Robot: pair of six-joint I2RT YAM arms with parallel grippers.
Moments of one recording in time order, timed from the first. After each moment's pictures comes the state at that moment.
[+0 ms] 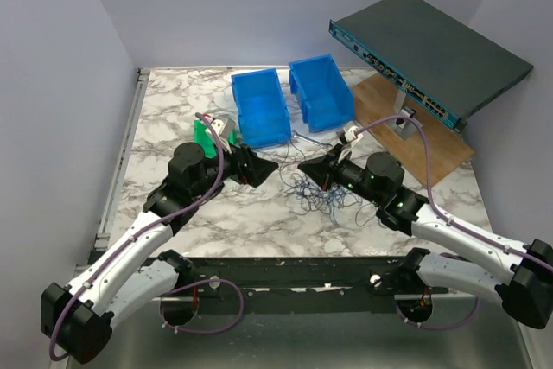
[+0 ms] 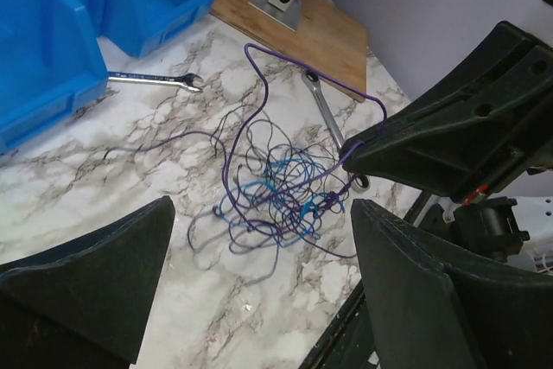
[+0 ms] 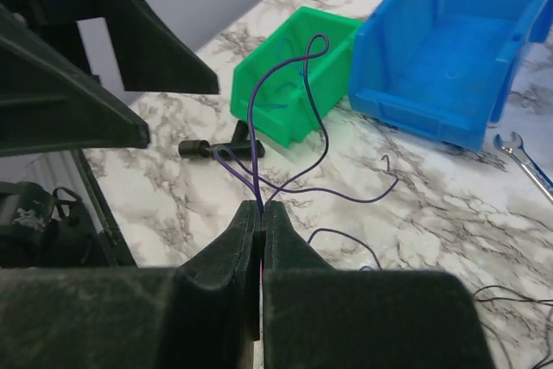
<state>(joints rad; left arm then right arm) -0.53 0.83 0.68 -0.01 0.34 -0.50 0.81 0.99 0.60 0.32 -0.10 0.30</state>
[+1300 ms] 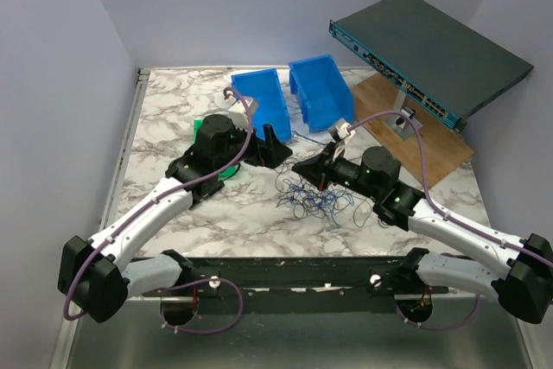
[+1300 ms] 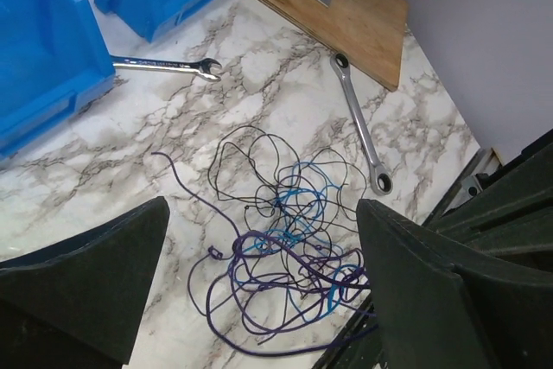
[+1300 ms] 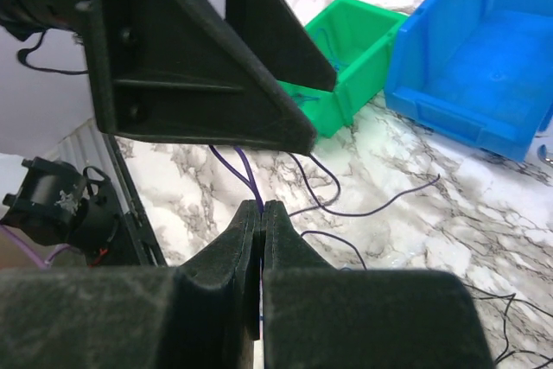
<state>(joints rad) -0.58 1.15 0.89 -0.05 0.31 -0.48 0.81 1.04 0.67 0.29 -0.24 0.30</state>
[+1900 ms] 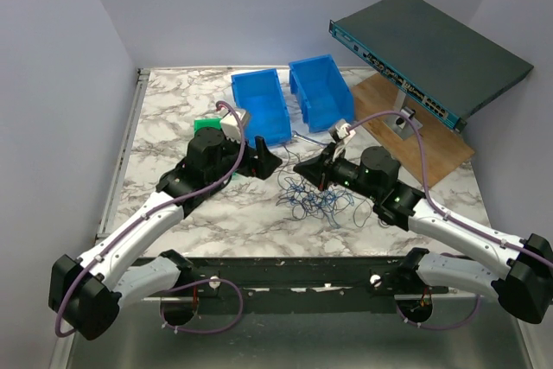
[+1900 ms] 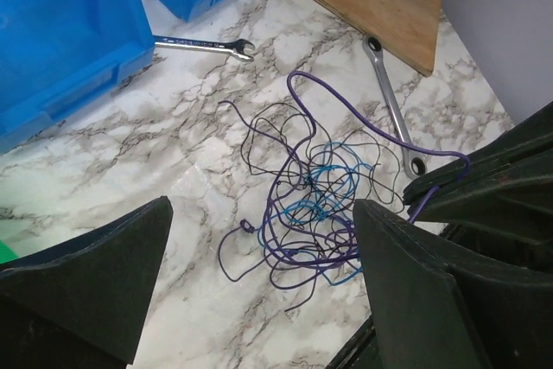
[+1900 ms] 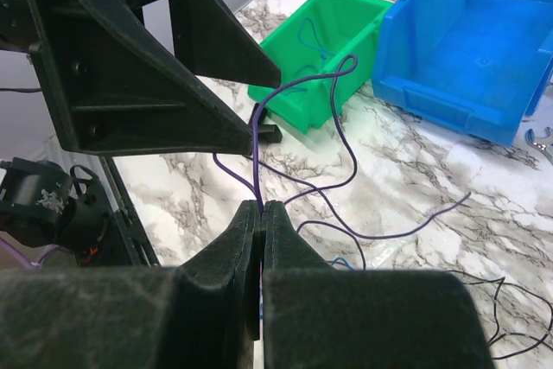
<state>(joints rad) -0.58 1.01 0.79 -0.10 0.24 -0.41 0.81 1.04 0.67 0.26 -0.20 0.30</state>
